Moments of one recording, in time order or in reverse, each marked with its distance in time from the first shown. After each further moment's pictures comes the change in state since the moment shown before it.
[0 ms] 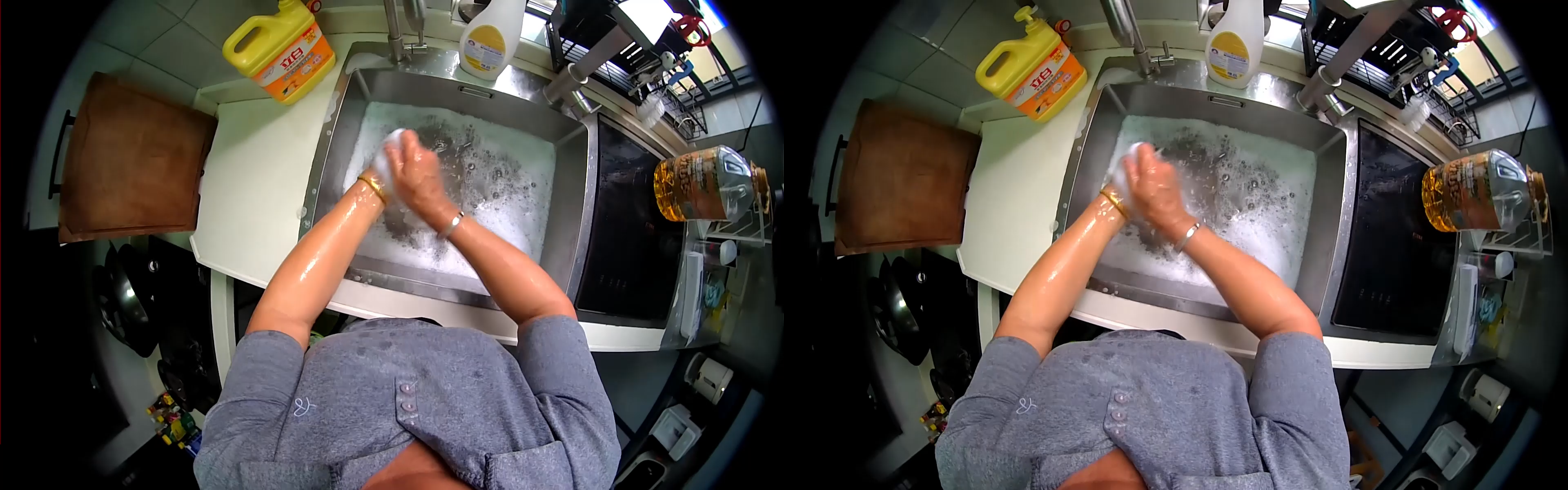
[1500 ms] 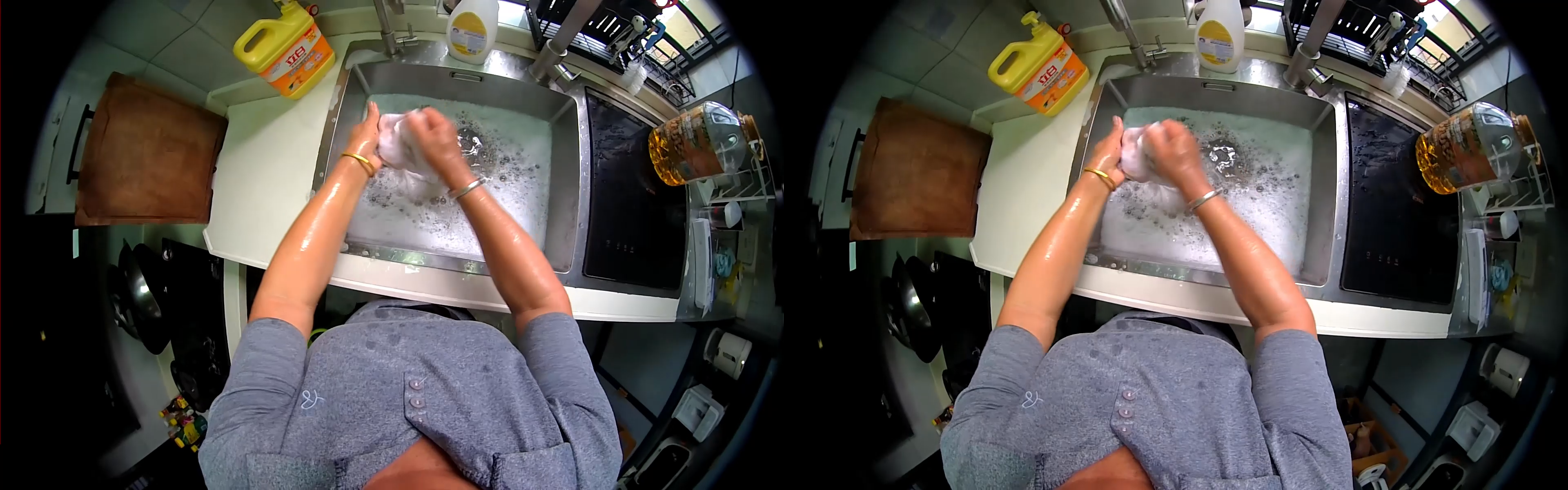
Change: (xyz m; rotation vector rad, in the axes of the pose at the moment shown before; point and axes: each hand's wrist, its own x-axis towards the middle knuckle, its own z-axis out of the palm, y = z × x) left_hand -0.039 0.018 0.103 0.446 0.533 0.297; right_hand 0.001 0.013 -0.025 0.413 0.075 0.195
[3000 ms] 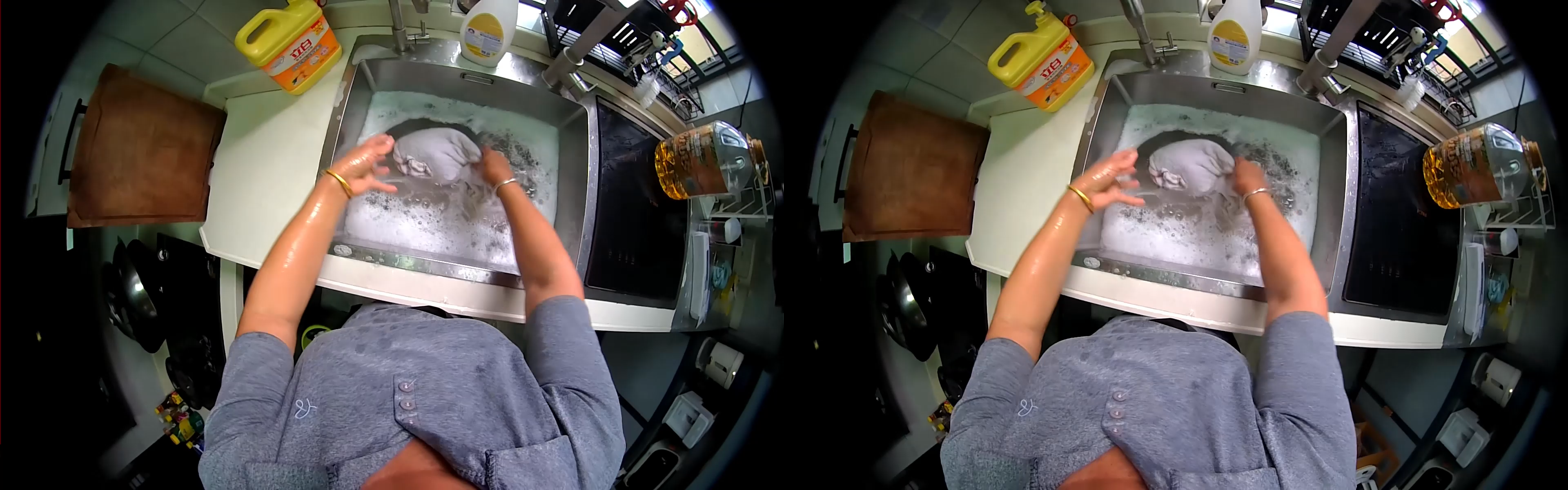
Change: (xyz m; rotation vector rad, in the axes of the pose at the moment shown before) left_hand -0.019 0.009 -0.048 0.308 -0.139 -0.338; right_hand 0.016 0.186 -0.089 -0.927 -0.350 0.221
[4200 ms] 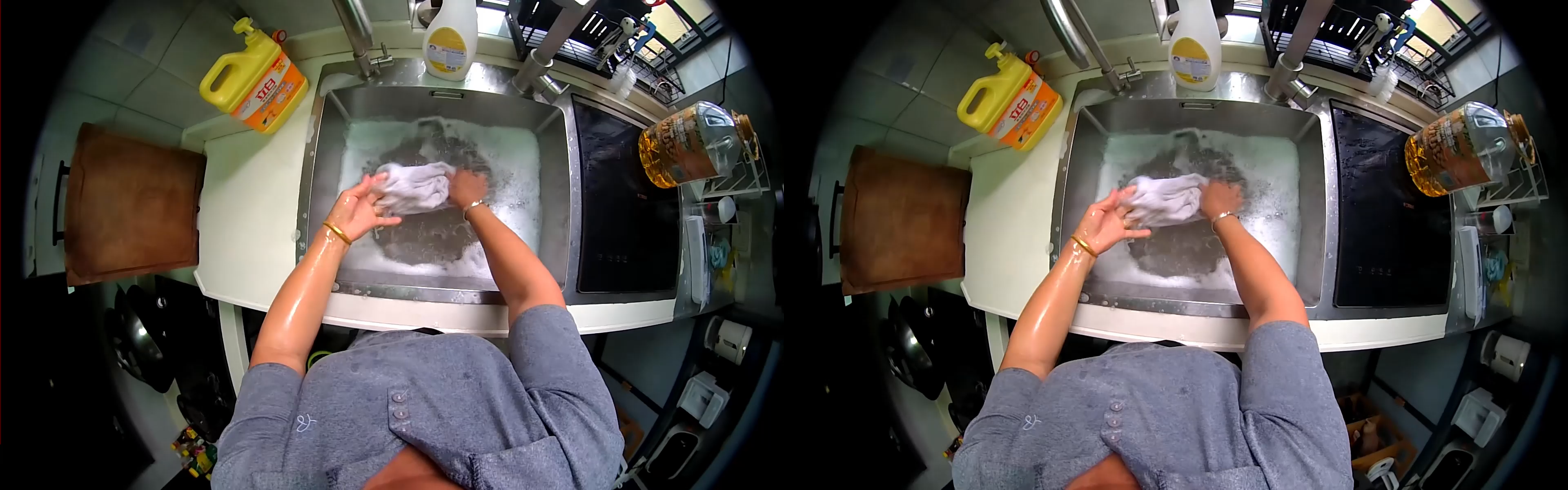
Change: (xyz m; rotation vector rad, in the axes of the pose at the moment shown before) left_hand 0.032 -0.039 0.001 -0.386 -0.219 -0.024; right_hand -0.009 -0.031 0.025 0.010 0.291 -0.099
